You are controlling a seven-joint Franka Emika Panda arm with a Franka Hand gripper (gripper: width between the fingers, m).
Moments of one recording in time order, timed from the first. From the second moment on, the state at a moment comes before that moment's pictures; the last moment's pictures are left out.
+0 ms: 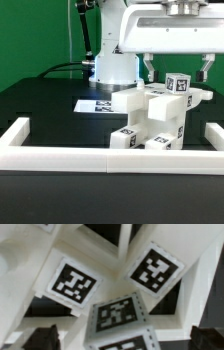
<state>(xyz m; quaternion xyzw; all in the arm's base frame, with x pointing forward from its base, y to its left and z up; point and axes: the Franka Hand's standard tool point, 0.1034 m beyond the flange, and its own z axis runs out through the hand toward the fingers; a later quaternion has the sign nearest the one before) 0.569 0.065 0.121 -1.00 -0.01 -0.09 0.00</state>
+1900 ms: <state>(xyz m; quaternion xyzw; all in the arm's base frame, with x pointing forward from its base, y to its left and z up) 0.568 0.065 0.120 -0.95 0.31 -0.08 0.04</state>
